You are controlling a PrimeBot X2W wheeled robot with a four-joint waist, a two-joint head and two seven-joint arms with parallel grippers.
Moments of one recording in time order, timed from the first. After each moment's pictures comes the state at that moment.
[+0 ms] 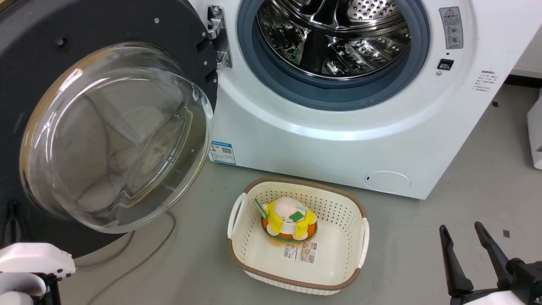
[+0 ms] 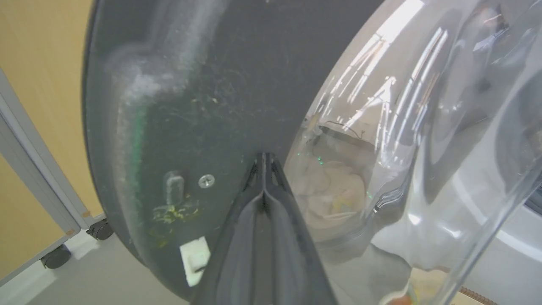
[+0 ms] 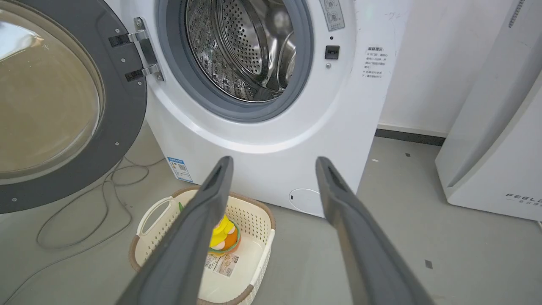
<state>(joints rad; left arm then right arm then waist) -0.16 0.40 0.10 0.35 -0.52 0.21 -0.25 0.15 -0.05 -0.10 -0.15 0.10 0.13 -0.04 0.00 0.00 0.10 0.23</state>
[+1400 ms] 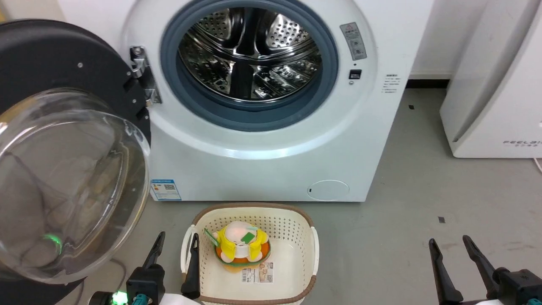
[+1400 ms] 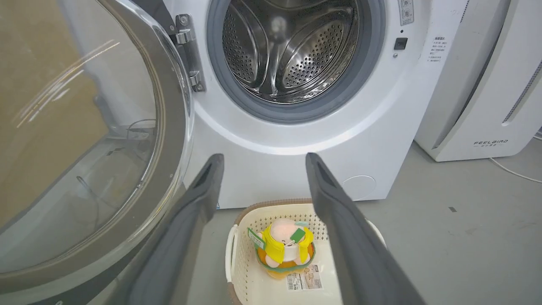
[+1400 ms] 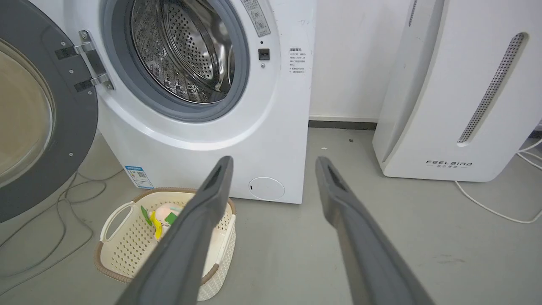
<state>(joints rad) 0.04 0.15 -0.19 0.14 -0.15 0.12 -0.22 0.18 -0.05 -0.07 -0.11 0.10 0.13 -0.04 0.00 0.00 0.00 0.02</state>
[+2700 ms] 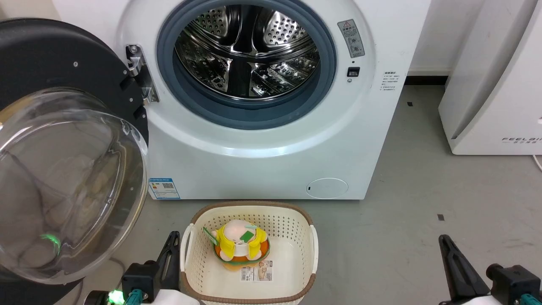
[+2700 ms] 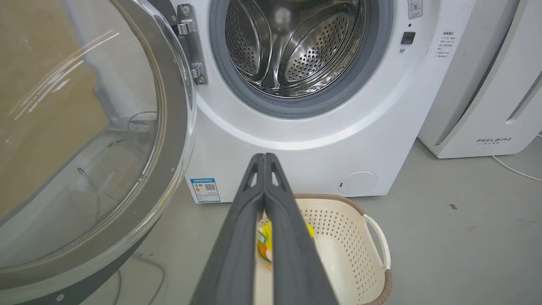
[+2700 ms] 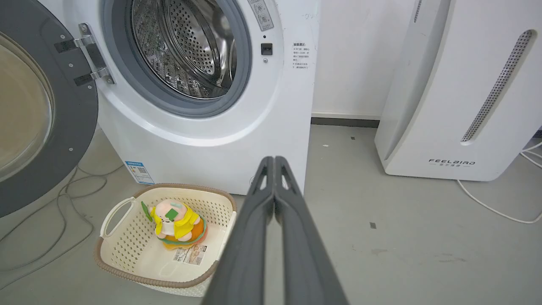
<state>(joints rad) 0.04 0.14 -0.16 0.13 -0.14 0.11 -0.18 0.17 -0.05 -0.06 -0.10 0.09 0.13 -0.03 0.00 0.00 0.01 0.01</state>
